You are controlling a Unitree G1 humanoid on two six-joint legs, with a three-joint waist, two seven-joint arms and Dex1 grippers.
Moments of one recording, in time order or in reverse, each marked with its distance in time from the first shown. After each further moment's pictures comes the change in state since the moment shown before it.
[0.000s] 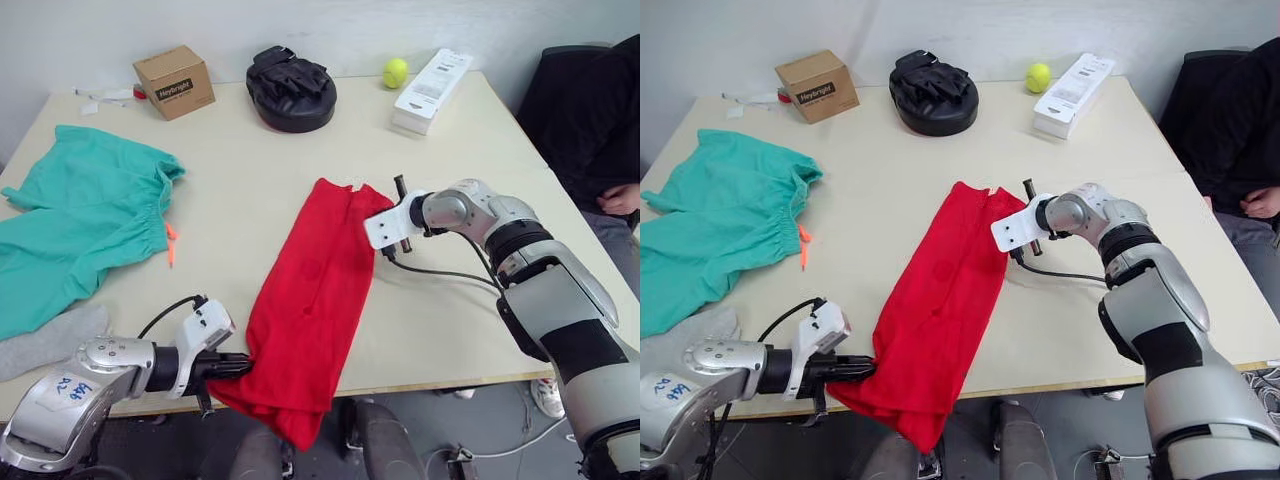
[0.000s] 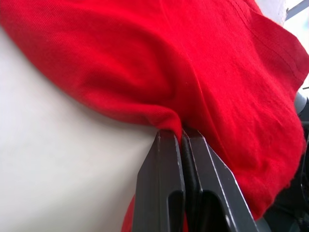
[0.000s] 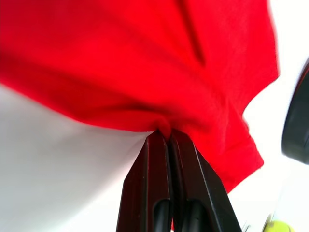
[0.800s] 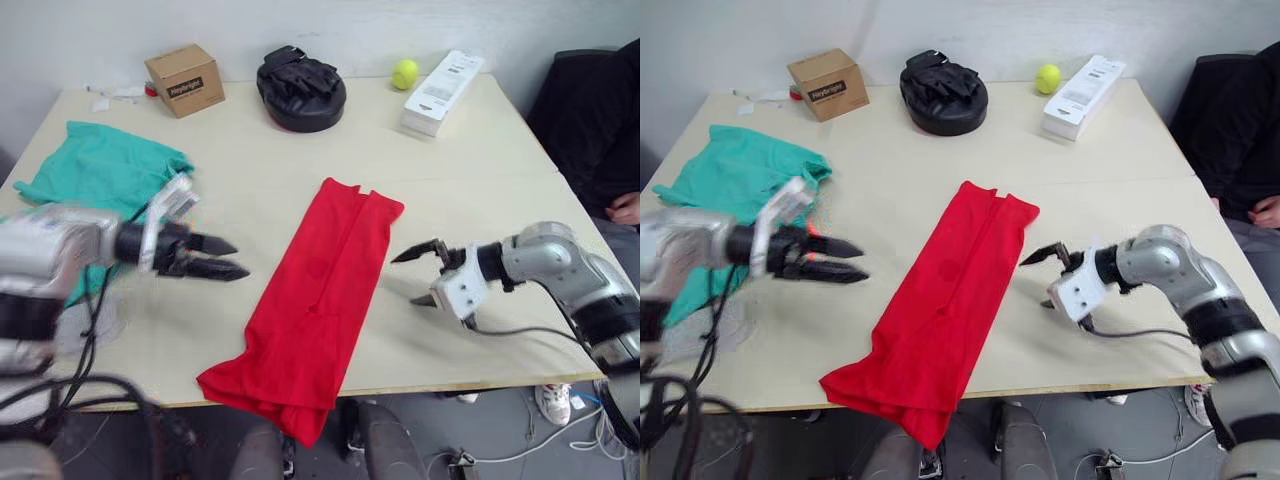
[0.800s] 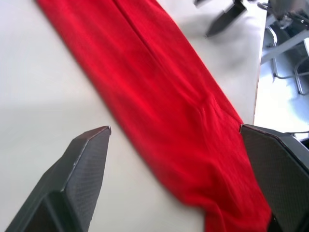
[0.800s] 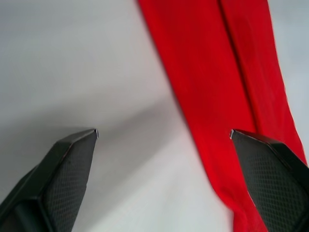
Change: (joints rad) left arm -0.934 0.044 -0.332 0.912 0.009 -0.067 -0.394; right arm 0.625 -0.438 -0.155 -0.954 0.648 -0.139 0.569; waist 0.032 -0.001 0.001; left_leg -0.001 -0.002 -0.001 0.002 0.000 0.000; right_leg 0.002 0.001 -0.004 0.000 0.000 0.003
